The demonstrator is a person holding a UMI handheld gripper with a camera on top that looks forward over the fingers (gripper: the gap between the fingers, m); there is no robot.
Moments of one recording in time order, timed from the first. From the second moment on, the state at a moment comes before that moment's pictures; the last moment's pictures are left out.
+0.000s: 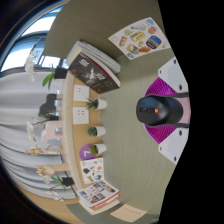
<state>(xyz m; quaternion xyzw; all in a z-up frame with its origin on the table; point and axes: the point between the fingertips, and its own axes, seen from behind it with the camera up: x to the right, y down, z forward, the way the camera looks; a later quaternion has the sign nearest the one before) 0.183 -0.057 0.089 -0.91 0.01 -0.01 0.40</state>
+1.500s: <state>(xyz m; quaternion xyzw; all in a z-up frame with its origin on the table) 0.126 -0.218 0.285 -0.87 0.02 -0.03 0.49</state>
